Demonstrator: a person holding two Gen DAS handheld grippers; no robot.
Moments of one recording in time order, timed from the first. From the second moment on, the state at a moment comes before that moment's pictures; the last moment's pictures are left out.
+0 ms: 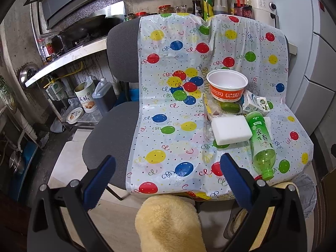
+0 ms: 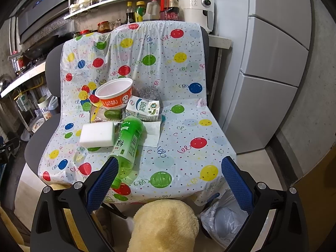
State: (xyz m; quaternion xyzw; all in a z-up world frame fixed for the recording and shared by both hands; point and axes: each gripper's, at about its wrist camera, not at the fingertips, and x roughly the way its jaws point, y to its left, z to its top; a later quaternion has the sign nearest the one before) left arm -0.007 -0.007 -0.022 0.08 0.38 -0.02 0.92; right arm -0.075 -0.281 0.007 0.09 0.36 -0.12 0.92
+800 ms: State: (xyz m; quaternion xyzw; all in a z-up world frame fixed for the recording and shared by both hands) left arm -0.010 -0.006 -0.027 0.08 0.38 -0.01 0.92; right arm -0.074 -0.280 0.007 0.09 0.36 -0.12 0.92
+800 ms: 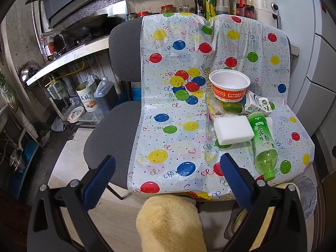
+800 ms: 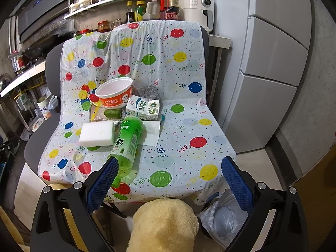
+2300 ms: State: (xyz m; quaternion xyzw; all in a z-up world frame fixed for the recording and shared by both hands) left arm 0.004 -0.009 -0.057 0.09 0.41 -0.02 0.91; right arm -0.050 -0.250 -0.011 0.09 0.37 -0.08 0.92
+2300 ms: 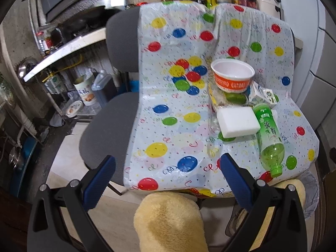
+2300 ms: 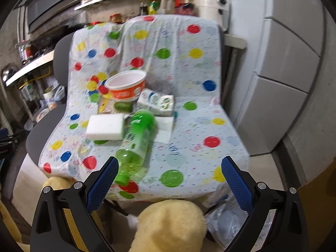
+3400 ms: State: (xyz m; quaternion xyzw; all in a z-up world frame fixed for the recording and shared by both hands) left arm 0.091 -0.038 -0.147 0.08 0.45 -0.07 0.89; right arm 0.109 -0.190 -0.124 0.06 0.48 -0.07 0.88
